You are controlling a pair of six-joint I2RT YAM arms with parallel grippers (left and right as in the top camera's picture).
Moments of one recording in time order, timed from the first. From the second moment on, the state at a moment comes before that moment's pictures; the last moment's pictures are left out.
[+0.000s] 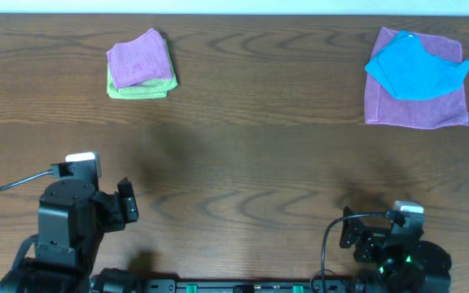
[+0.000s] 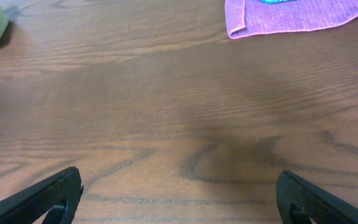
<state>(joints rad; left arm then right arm) -0.20 0.64 1.01 -1.16 -0.24 -0.22 -0.13 0.01 0.46 -1.02 -0.16 0.15</state>
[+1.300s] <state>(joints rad) 0.00 0.01 0.34 -1.06 -0.04 -0.03 -0.13 0.01 0.46 -1.02 -0.16 0.15</state>
